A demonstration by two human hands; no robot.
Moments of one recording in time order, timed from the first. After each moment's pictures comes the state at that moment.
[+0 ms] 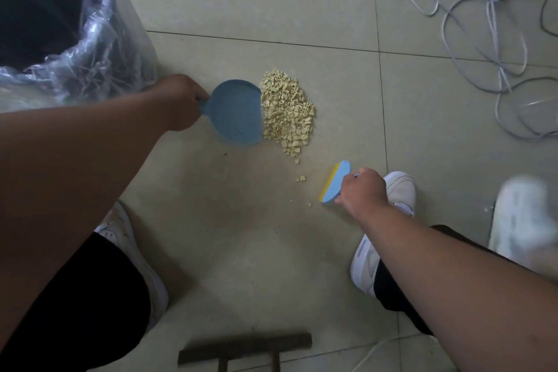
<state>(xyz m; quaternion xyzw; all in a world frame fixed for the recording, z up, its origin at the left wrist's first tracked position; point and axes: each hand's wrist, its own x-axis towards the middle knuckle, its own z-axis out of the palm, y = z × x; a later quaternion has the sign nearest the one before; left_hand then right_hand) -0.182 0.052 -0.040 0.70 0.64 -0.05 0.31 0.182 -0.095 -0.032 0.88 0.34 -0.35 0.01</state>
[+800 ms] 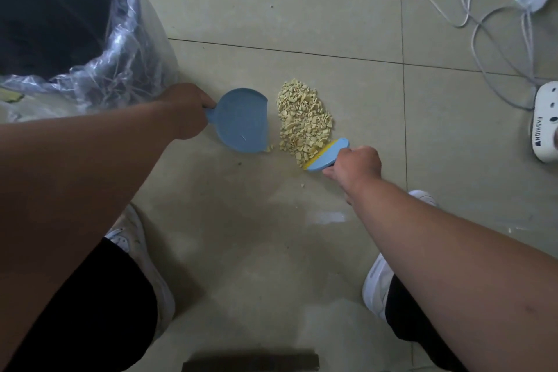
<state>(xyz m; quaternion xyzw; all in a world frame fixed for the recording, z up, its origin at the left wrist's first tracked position) -0.198 0.057 -0.047 0.67 0.66 -0.08 0.32 0.130 -0.021 -0.043 0.87 0.22 -0.42 -0.16</state>
